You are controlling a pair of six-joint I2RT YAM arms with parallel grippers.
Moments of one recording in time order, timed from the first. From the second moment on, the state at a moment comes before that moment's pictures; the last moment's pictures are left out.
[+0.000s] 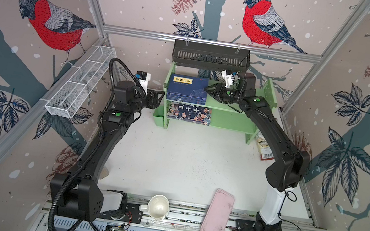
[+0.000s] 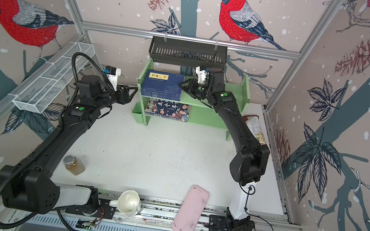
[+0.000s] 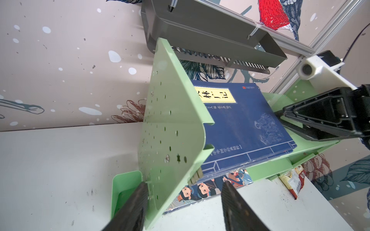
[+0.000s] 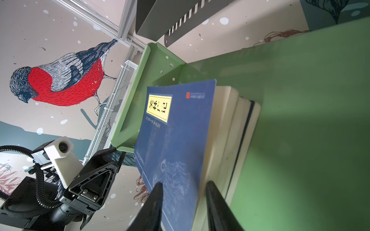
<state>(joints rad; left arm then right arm) -0.04 1.29 1.20 -0.16 0.45 -0.20 0.44 1.95 2.00 -0.44 -0.65 0.71</state>
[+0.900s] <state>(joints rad) 0.12 1.17 1.01 -0.35 0.55 -0.20 0.43 1.28 1.39 -0.25 -0.37 0.45</state>
